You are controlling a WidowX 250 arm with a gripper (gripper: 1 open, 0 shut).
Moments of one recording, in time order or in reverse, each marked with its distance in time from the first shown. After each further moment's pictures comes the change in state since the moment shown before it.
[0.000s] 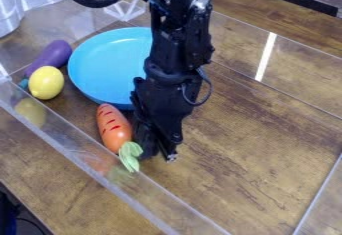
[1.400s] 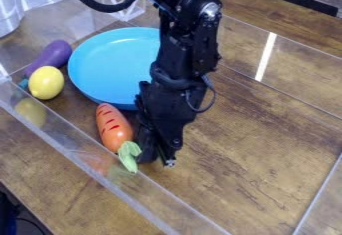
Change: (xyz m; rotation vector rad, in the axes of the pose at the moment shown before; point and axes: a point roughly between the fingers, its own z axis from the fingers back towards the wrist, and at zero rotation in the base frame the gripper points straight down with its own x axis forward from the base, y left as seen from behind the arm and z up) arm 0.000 -0.003 -0.004 0.003 0.052 -0.068
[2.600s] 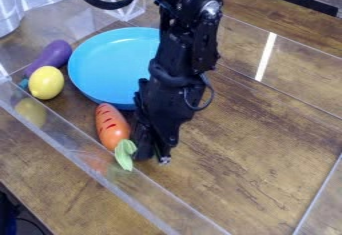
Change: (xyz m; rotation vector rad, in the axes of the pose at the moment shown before) arm -0.003 0.004 0.008 0.020 0.015 -0.044
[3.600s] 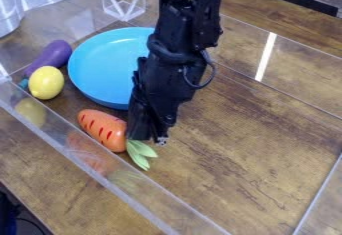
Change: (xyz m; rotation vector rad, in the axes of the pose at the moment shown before) arm -0.009 0.004 0.023 0.031 0.001 -0.008
